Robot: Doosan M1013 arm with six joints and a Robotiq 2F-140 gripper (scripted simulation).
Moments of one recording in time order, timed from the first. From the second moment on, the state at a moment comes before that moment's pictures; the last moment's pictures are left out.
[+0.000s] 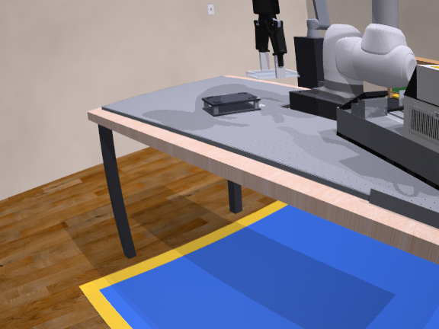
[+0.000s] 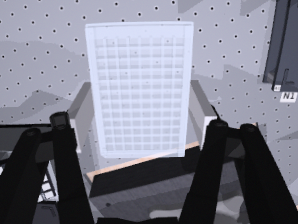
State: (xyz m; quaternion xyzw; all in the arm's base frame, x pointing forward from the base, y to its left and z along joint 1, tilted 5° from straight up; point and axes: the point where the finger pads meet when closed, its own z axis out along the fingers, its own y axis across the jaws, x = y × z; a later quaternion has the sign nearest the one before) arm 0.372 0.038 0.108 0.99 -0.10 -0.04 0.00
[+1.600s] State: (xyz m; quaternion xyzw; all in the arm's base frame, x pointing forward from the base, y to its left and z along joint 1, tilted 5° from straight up) arm 0.281 0.207 0.132 0.99 -0.10 -0.04 0.00
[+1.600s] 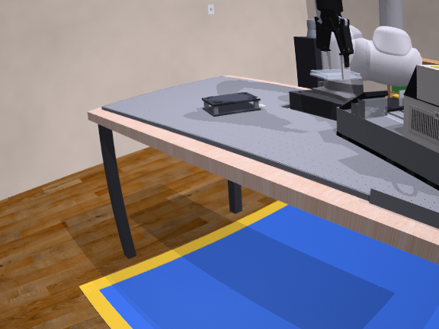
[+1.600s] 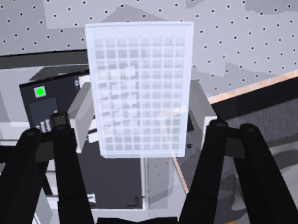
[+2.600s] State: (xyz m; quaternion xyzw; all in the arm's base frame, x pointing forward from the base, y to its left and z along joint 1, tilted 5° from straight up) arm 0.195 0.266 0.149 0.99 -0.09 -0.04 0.00
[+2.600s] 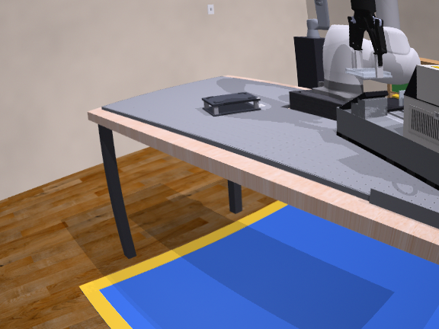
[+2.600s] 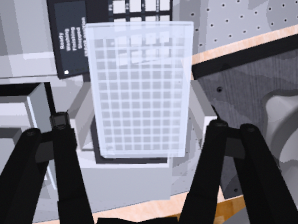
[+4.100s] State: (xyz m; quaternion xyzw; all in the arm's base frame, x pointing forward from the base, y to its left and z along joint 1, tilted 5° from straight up) arm 0.123 0.300 0.162 0.99 -0.09 -0.04 0.00
